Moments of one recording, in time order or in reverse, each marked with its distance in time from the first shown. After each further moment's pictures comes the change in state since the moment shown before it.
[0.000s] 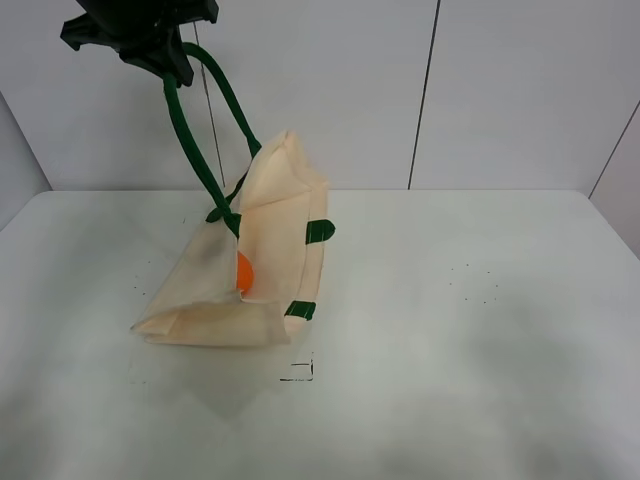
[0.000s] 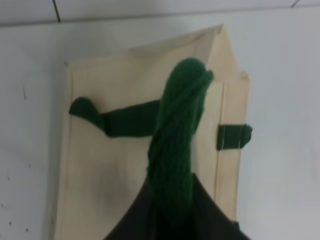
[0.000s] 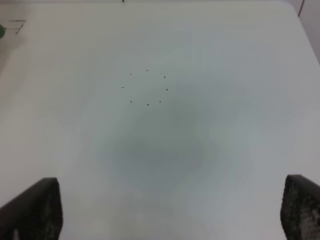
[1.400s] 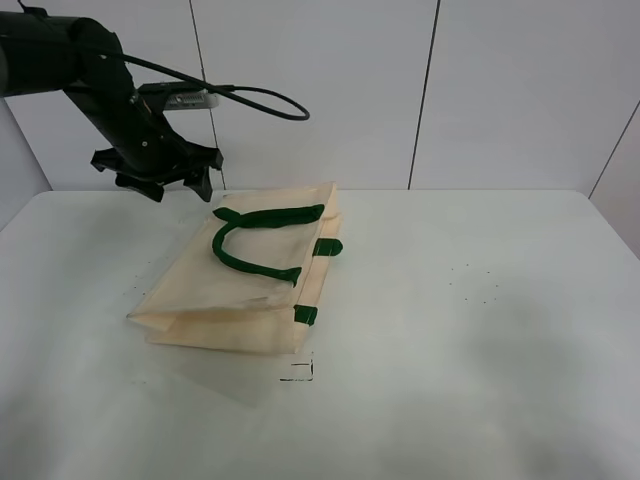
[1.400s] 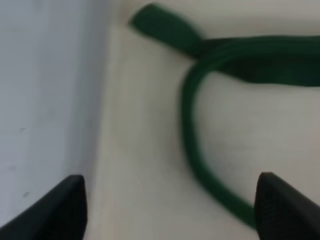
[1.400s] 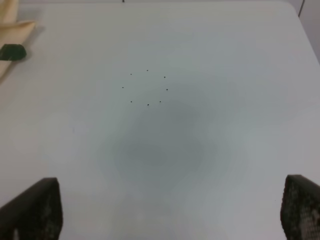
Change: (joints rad) left arm 0.059 0.021 0.547 0.102 -0.368 0.006; right arm 0.000 0.000 0.000 0.001 0.000 0.000
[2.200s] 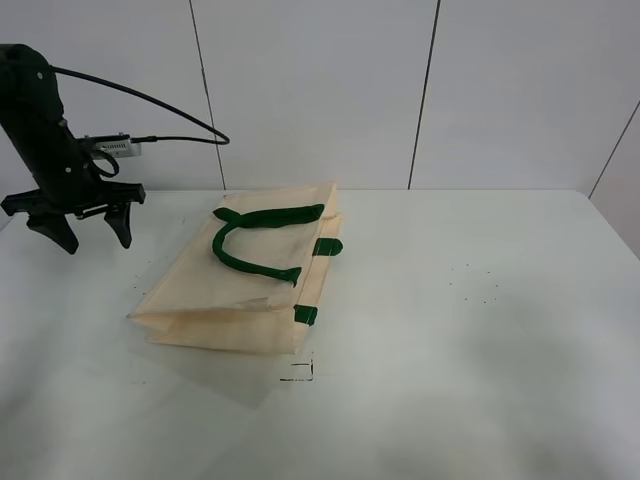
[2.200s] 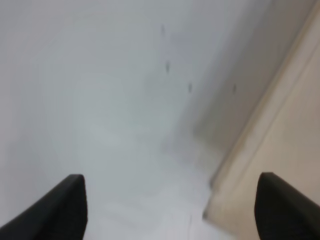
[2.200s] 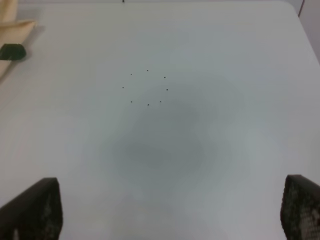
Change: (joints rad) left arm 0.212 0.051 -0.005 -0.001 0.310 0.012; right arm 0.000 0.000 0.000 0.000 0.000 0.000
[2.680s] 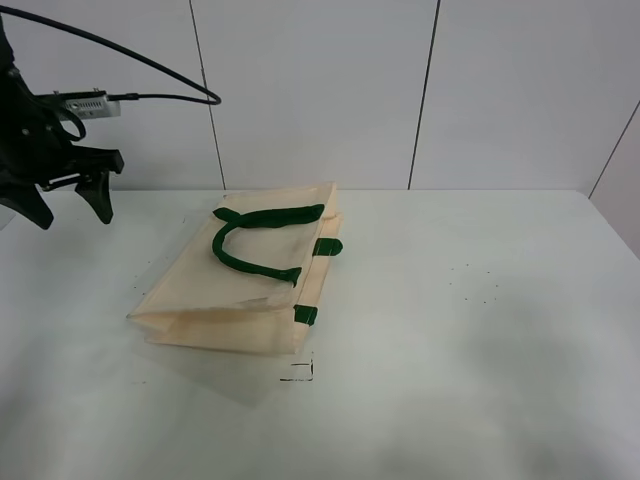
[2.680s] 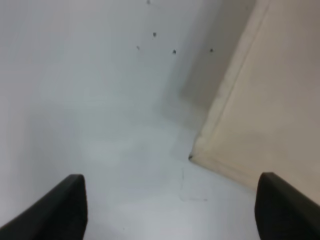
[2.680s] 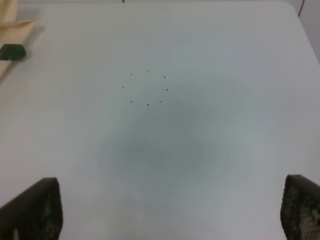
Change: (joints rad) left arm -0.022 -0.224 0.050 0.000 0.055 0.010; right arm 0.000 0.000 0.000 0.000 0.000 0.000
